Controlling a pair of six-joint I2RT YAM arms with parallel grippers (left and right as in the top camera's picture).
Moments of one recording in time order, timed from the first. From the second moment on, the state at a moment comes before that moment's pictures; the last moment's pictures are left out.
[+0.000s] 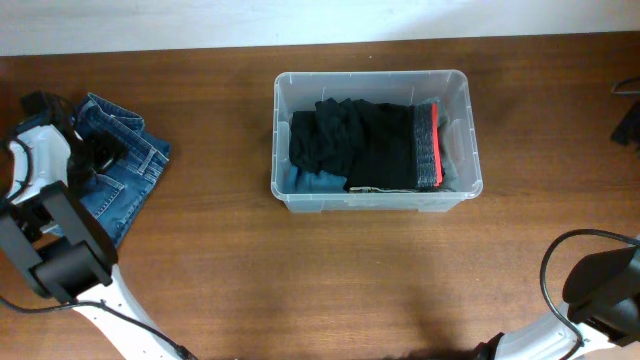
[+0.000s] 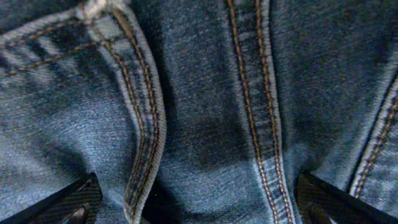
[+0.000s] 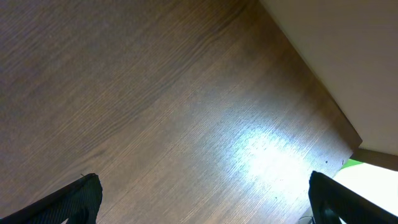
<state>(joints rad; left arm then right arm) 0.47 2.28 1.81 -0.88 0.03 -0.34 -0.58 1.87 2.06 -1.40 0.30 0.10</state>
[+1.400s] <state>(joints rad) 0.49 2.27 1.83 -0.96 -0.01 -0.35 -0.58 1.87 2.06 -1.40 0.30 0.10</state>
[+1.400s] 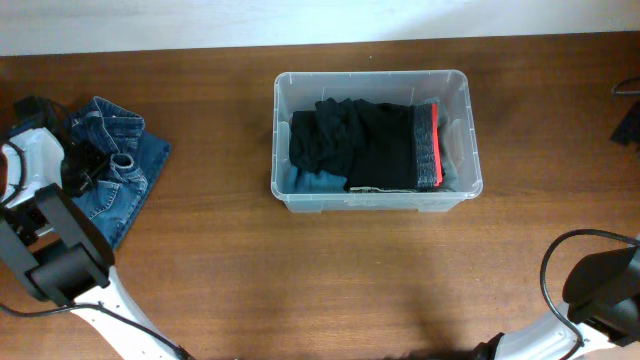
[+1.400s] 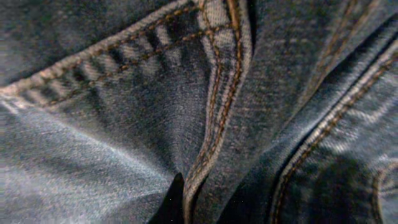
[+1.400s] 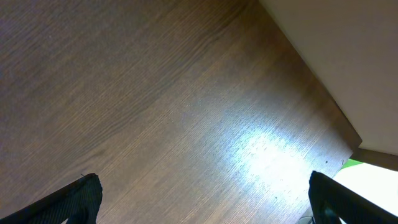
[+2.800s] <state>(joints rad) 0.48 2.17 1.86 -1.01 0.06 -0.35 -0.58 1.87 2.06 -1.40 0.30 0.11</state>
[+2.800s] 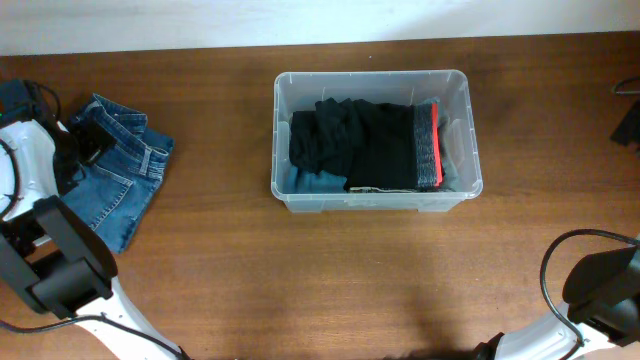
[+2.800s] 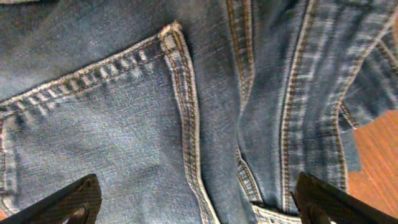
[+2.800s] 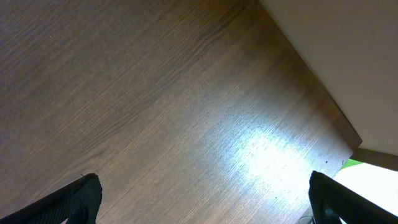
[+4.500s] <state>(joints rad) 0.65 2.10 1.46 -1.01 0.15 -0.36 -0.58 1.87 2.06 -1.40 0.30 0.10</state>
